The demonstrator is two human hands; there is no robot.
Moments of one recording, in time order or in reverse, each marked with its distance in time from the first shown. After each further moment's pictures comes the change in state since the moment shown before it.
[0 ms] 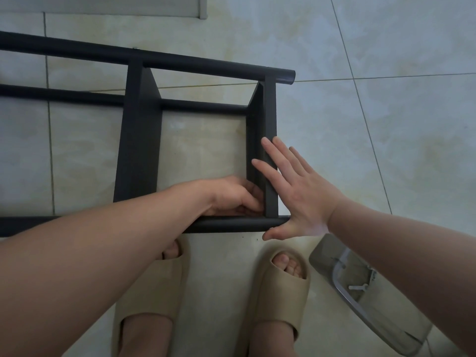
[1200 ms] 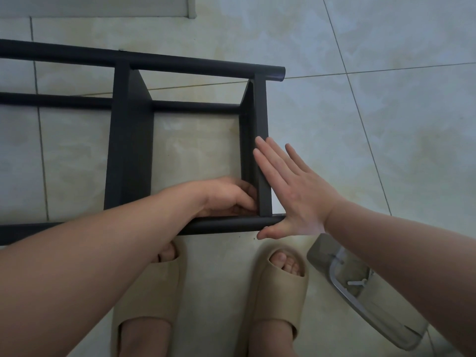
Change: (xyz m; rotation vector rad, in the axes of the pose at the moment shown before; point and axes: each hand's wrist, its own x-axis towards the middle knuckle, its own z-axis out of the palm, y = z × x) left_hand 0.002 0.001 0.002 -0.005 -0.023 -0.021; right_hand -0.006 0.000 0.002 0.004 0.035 0.009
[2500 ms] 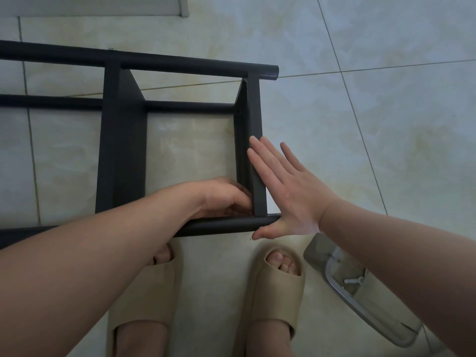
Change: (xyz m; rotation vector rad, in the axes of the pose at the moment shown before) left_hand 0.001 0.000 0.000 0.031 0.056 -0.056; right_hand 0.001 -0.001 -0.001 -0.017 -0.010 0.012
